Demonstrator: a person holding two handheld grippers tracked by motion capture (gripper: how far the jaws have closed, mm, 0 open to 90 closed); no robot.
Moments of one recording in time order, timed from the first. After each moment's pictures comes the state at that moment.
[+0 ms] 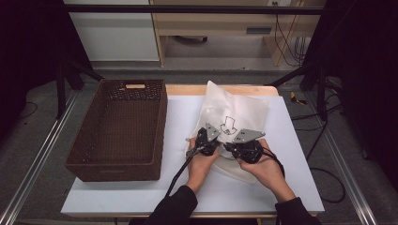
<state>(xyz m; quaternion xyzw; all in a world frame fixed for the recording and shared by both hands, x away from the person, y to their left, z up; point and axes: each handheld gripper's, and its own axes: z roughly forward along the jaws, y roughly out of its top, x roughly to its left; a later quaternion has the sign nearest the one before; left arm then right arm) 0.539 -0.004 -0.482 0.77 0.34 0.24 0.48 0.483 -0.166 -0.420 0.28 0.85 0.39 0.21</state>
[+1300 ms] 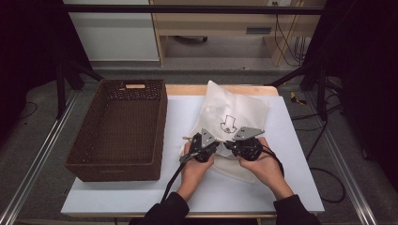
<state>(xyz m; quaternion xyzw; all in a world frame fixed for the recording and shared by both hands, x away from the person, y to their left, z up) 0.506 0.016 -0.479 0.80 0.31 0.21 0.47 0.492 -0.166 -0.423 0.29 0.85 0.39 0.20</state>
